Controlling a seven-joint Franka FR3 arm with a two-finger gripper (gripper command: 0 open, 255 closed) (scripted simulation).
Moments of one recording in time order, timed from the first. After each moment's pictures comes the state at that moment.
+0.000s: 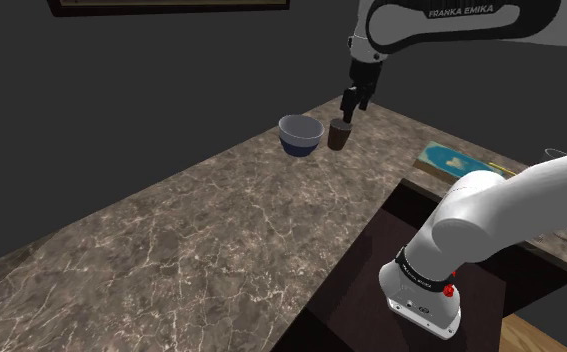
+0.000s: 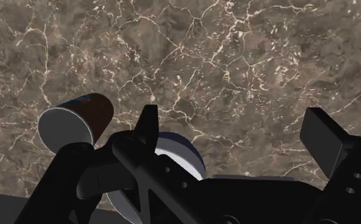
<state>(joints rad) -0.06 -0.58 -0.16 -2.39 -0.22 1.79 -0.14</state>
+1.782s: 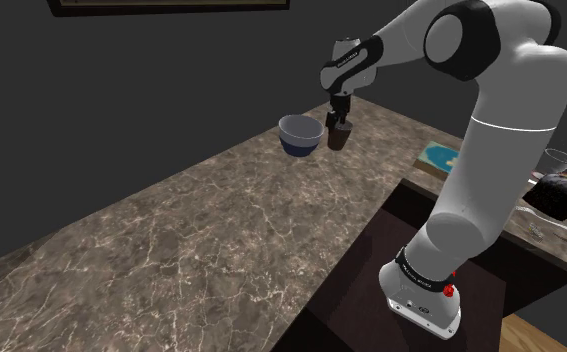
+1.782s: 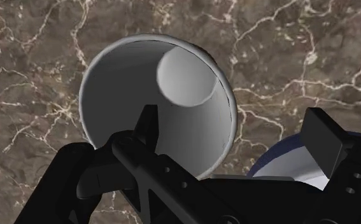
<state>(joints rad) -0.18 0.26 -0.39 -2.02 -0.10 2.25 -0.53</state>
